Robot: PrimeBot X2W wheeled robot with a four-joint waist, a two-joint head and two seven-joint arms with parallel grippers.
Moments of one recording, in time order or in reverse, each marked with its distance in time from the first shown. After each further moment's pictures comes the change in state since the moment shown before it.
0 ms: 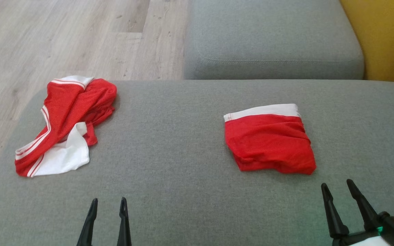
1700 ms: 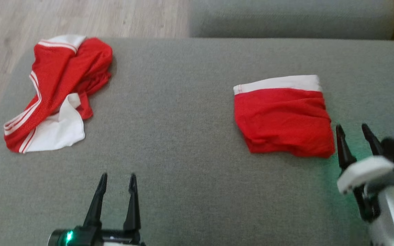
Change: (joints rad) left arm -0.099 -0.026 -0.006 0.032 0.015 -0.026 0.000; right arm -0.421 0.034 -0.124 0.383 -0.115 0.000 0.115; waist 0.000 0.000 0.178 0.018
